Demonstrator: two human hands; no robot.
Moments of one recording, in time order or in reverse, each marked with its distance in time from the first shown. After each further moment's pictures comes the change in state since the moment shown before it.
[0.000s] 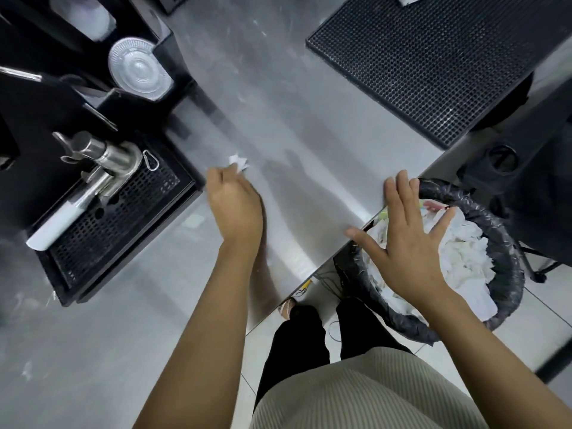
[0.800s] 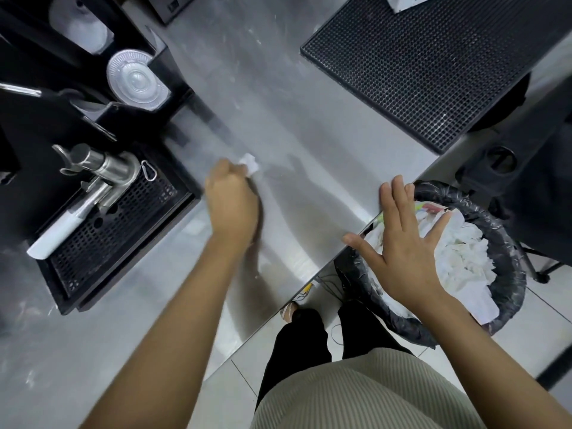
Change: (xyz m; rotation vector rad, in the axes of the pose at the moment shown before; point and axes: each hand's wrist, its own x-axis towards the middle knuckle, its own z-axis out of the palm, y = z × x) left_hand 0.019 0.010 -0.010 0.236 -0.128 0.230; right_hand 0.001 0.002 0.000 0.043 0.004 -0.028
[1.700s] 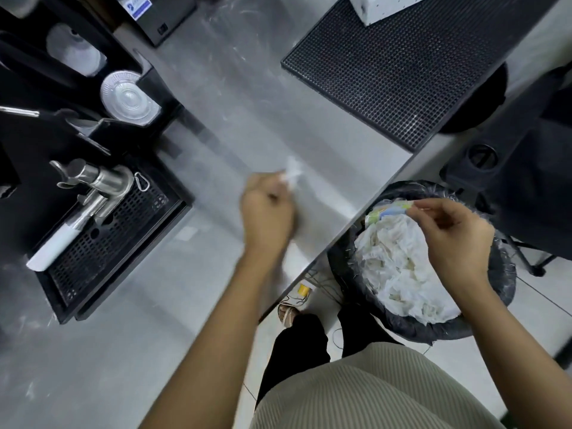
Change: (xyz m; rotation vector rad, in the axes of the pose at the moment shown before) left_hand -0.040 0.064 -0.001 -0.557 -0.029 -0.066; right_hand -0.006 0.046 -0.047 0.554 0.353 0.358
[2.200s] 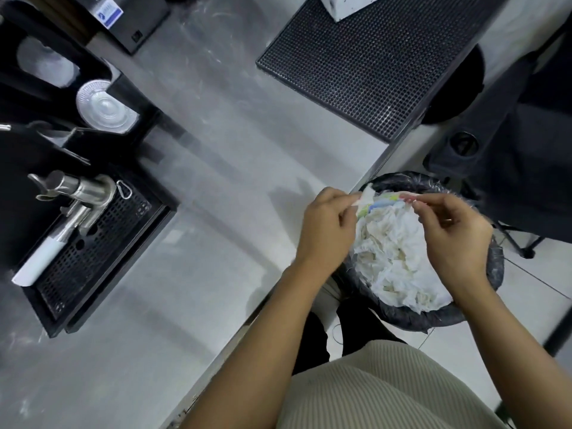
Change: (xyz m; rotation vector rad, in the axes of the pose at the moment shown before) left_hand -0.052 0.043 0.060 -0.118 -0.316 0.219; right_hand -0.006 0.020 -0.017 0.026 0.095 0.004
